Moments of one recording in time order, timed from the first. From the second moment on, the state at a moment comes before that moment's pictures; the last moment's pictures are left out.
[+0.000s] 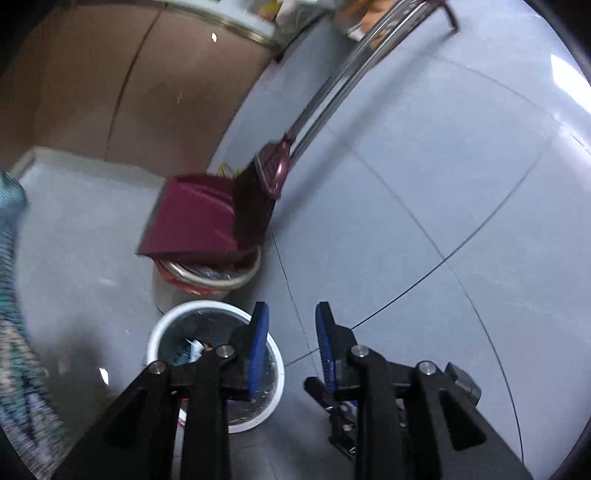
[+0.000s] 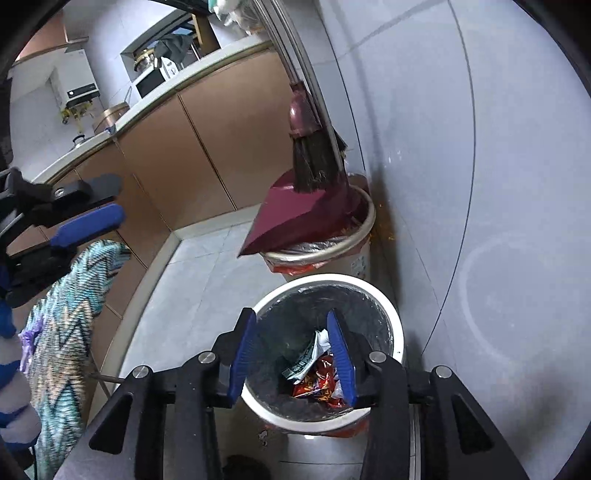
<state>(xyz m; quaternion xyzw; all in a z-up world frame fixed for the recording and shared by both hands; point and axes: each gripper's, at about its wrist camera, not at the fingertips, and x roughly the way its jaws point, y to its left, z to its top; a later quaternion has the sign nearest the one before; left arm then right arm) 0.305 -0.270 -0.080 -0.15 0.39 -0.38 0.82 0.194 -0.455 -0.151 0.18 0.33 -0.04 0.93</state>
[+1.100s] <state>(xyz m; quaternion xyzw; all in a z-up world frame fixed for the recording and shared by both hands) 0.063 0.055 0.034 -0.10 0.26 -0.21 0.94 0.042 -0.266 0.038 0.08 0.21 0.11 0.97</state>
